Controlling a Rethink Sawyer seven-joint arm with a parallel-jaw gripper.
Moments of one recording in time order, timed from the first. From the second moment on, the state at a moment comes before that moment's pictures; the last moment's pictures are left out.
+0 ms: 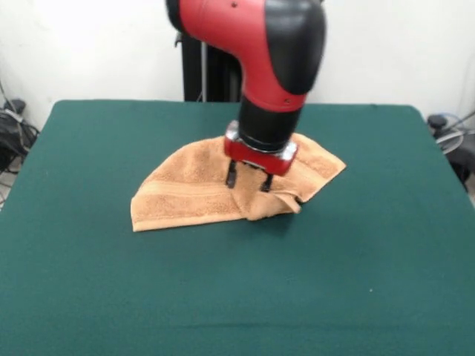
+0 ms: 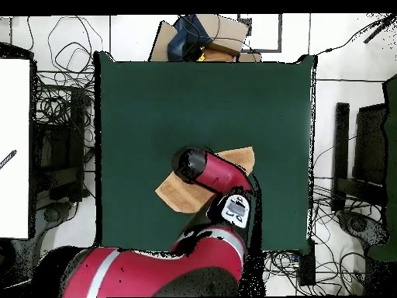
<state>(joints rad) -0.01 -0.35 -0.28 1.65 0.36 0.36 1.59</state>
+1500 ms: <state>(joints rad) 0.10 -0.48 -0.33 1.64 0.43 0.48 1.60</state>
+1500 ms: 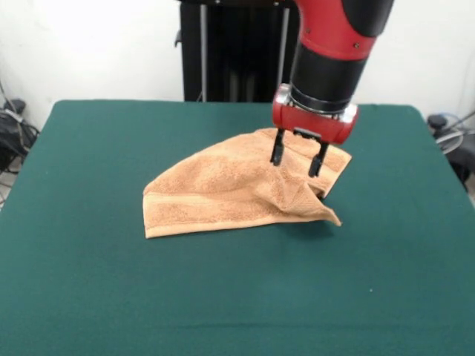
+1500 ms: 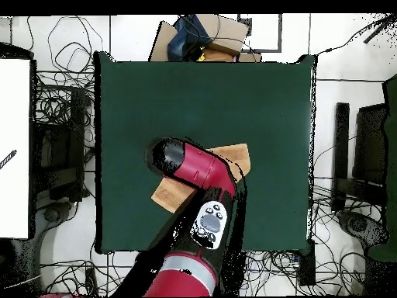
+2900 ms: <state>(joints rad) -0.07 -0.28 -0.29 1.60 0.43 0.36 1.60</state>
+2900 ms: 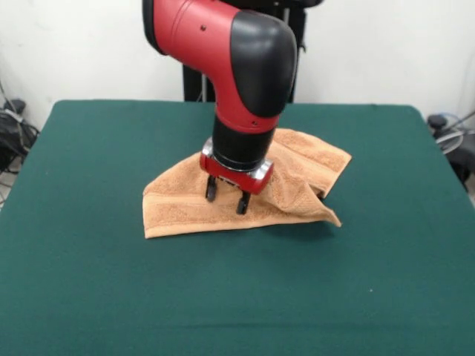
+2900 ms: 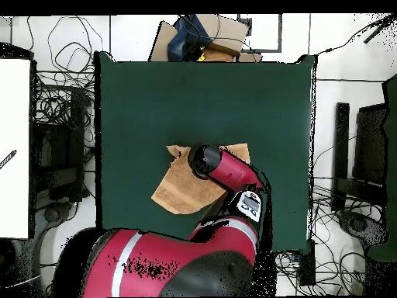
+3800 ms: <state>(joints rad) -0.06 -0.27 -0.28 1.58 0.43 0.36 1.60</state>
